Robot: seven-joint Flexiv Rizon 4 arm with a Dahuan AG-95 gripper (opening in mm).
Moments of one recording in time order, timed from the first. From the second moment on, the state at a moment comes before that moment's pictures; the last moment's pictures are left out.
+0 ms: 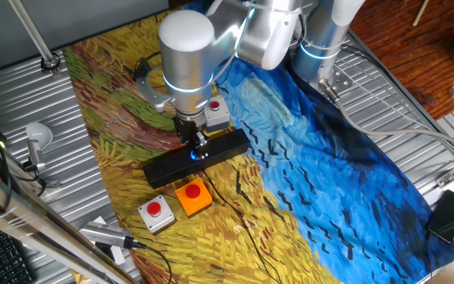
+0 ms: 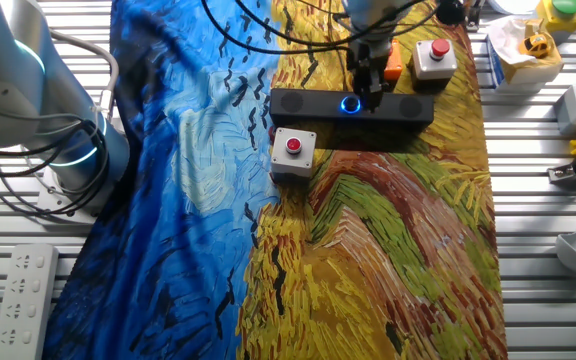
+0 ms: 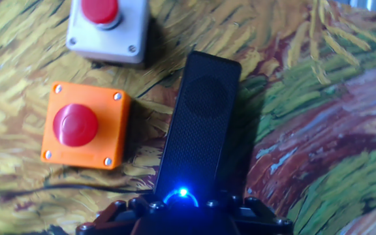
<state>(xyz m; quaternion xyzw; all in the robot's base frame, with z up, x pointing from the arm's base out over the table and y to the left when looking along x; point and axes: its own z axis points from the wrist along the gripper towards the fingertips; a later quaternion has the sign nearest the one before) 0.494 0.114 0.092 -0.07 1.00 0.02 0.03</state>
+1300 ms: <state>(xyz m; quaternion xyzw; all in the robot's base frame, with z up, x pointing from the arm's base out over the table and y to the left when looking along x) 0.477 0.116 0.067 -0.01 1.00 0.04 0.02</state>
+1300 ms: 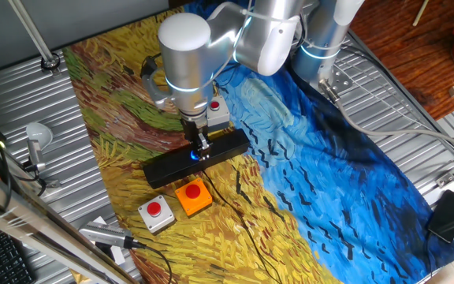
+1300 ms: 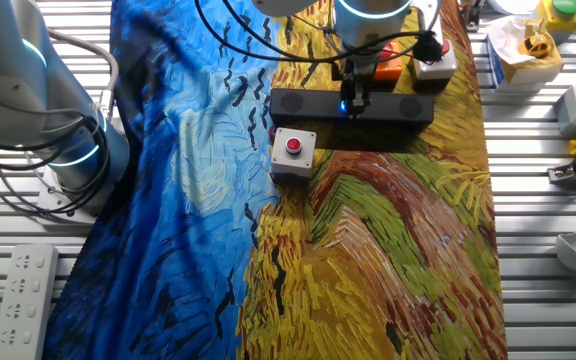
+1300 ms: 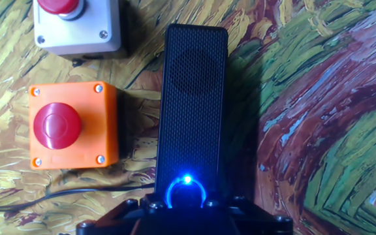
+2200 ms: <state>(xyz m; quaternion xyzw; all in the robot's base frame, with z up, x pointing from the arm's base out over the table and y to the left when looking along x) 0.478 0.116 0.066 -0.01 1.00 0.04 0.02</state>
